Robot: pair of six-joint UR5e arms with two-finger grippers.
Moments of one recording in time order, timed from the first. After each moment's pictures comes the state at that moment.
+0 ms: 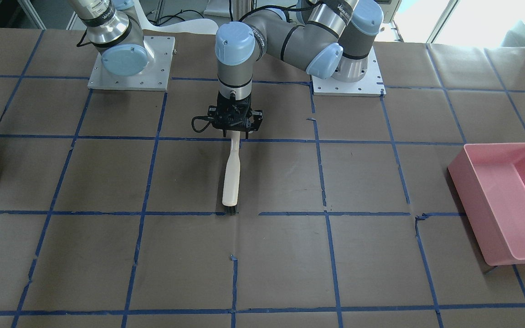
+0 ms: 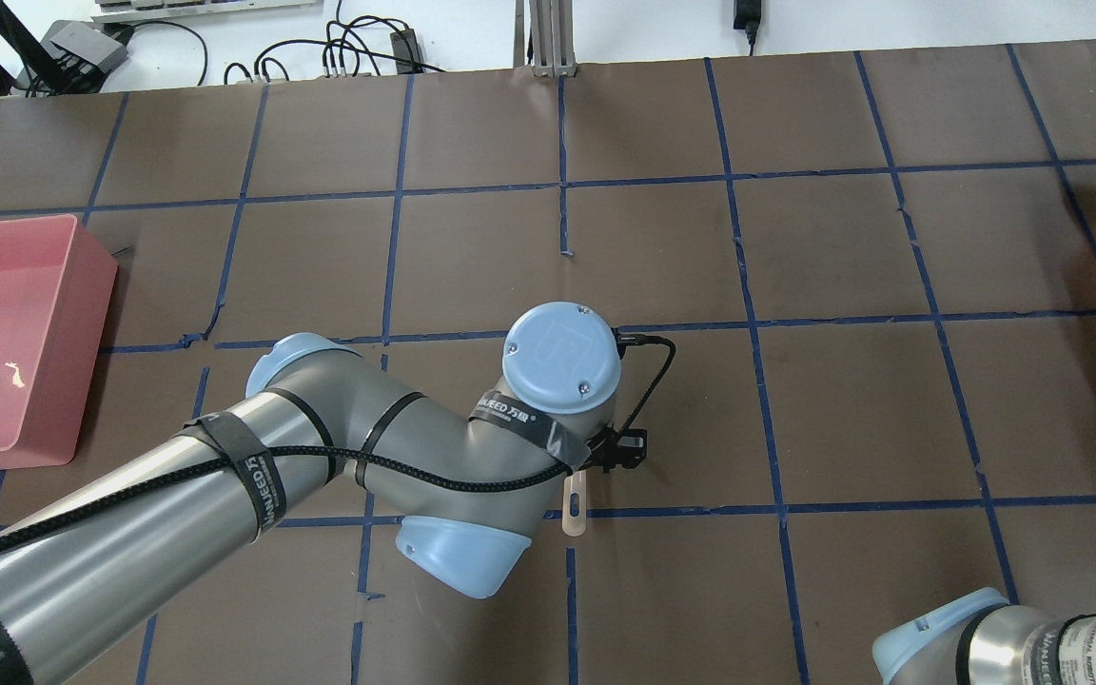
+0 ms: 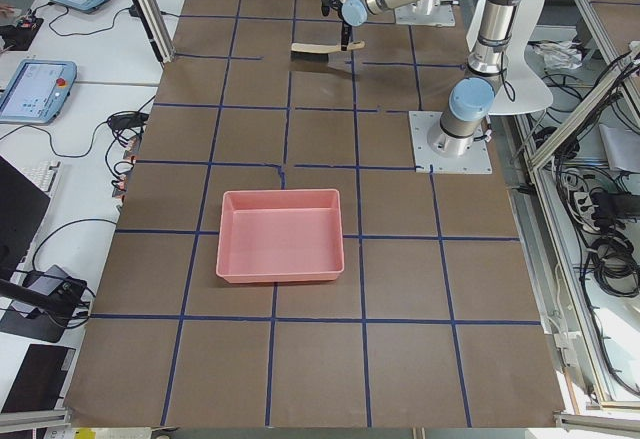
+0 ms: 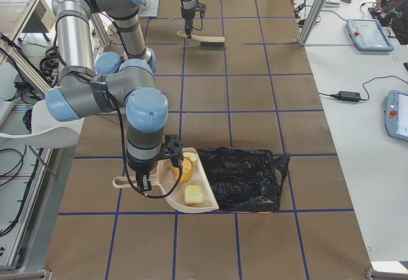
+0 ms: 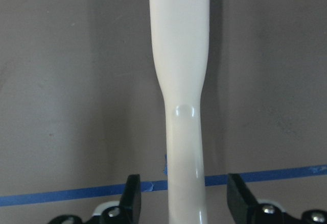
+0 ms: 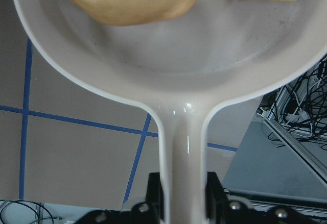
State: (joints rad) left arm -2.13 -1.77 -2.00 -0.89 1.58 -0.42; right arm 0.32 -1.36 1.35 -1.70 -1.85 -1.55
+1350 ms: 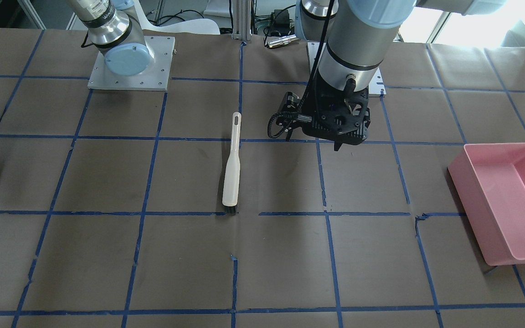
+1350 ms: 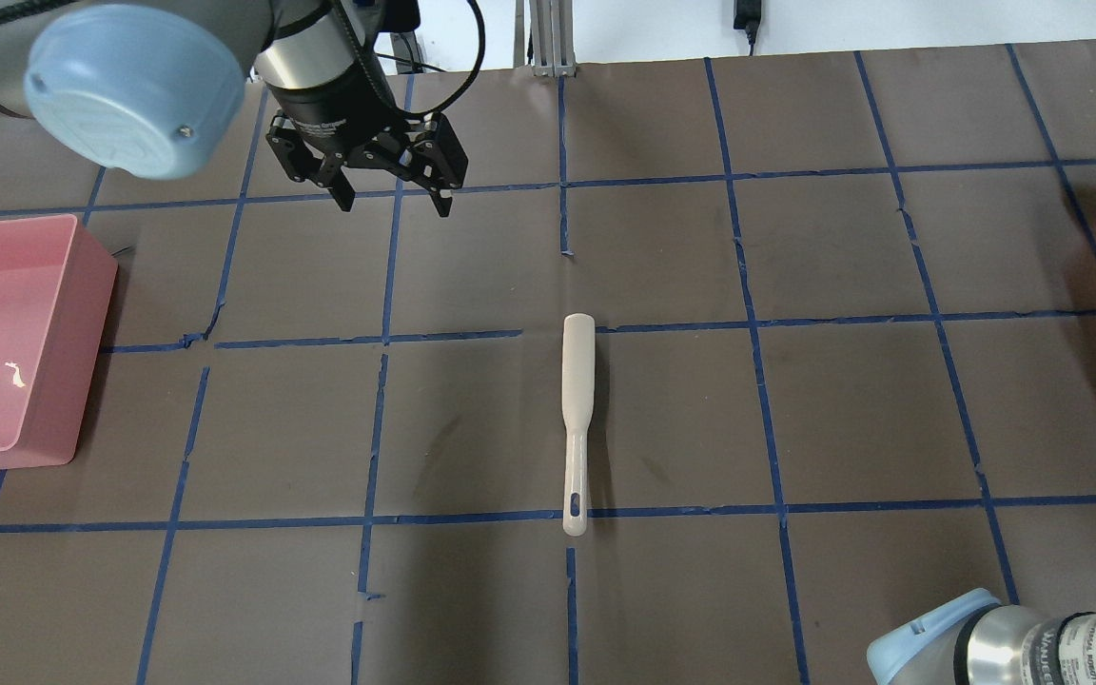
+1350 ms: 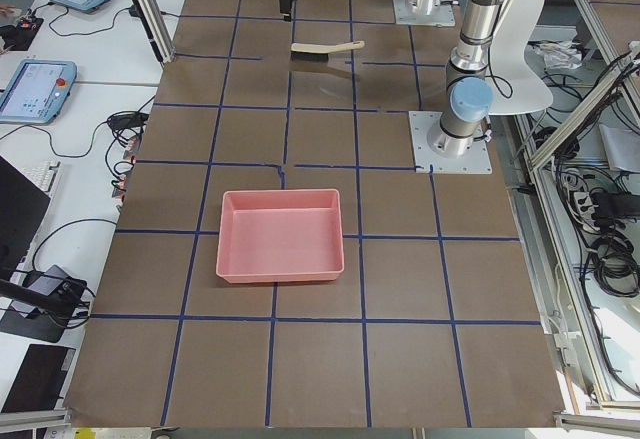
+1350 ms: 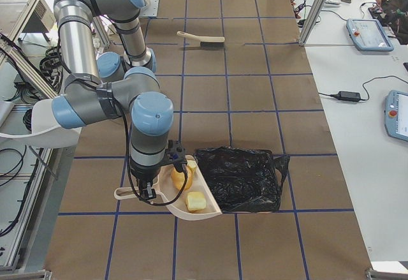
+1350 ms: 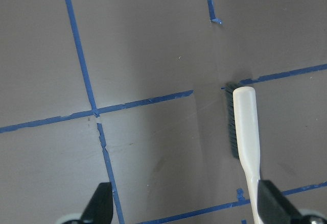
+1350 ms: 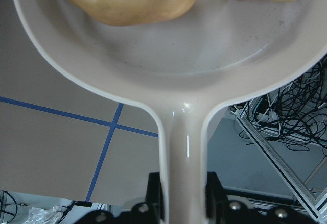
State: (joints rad) left arm -1.71 -1.73 -1.42 -1.55 1.50 0.03; right arm 0.38 -1.30 1.34 -1.82 -1.95 -1.68
